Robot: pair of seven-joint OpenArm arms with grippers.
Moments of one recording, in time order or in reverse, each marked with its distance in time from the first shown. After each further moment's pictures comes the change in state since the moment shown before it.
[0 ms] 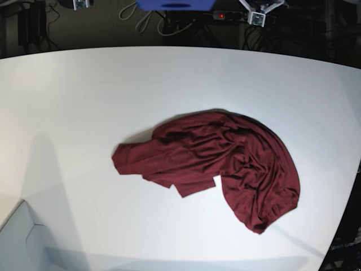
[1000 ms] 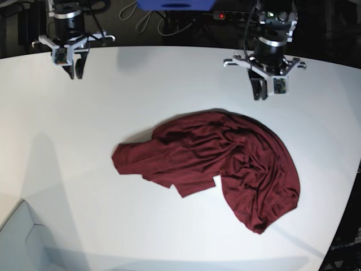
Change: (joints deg) left arm -18.0 8.0 -6.3 17.5 -0.2 -0.4 6.9; right arm 7.9 -6.7 3.9 27.2 0.1 0.0 -6.1
